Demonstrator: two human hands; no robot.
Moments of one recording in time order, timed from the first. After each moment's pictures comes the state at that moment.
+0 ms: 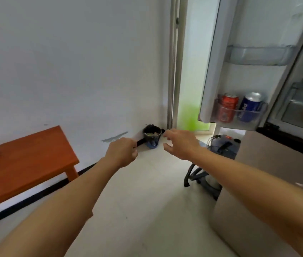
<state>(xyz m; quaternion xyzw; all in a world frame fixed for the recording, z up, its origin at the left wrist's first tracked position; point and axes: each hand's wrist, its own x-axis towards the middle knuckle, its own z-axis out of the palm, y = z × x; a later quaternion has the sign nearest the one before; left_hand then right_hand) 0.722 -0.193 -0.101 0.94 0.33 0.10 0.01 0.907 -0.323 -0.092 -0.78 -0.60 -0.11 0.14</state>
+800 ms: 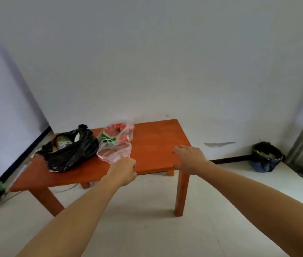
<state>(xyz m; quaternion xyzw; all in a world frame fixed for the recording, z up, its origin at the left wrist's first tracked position) 0.215 0.027 -0.140 0.79 0.61 0.00 0.03 0.468 0.029 -0.137 -0.60 -0.80 -0.03 0.05</state>
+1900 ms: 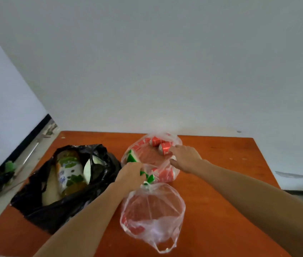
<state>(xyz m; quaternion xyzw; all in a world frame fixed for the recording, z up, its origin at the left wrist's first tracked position) -0.007 0.529 -0.262 0.71 0.68 0.05 0.21 0.205 0.604 -0.249 -0.51 -0.86 0.06 -0.03</state>
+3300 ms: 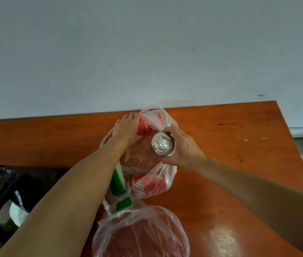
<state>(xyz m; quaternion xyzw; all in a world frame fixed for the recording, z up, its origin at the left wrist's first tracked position) 0.024 0.824 -0.417 0.77 0.62 -0.07 0.13 0.229 0.746 -0.387 -0.53 -0.76 0.33 0.18</state>
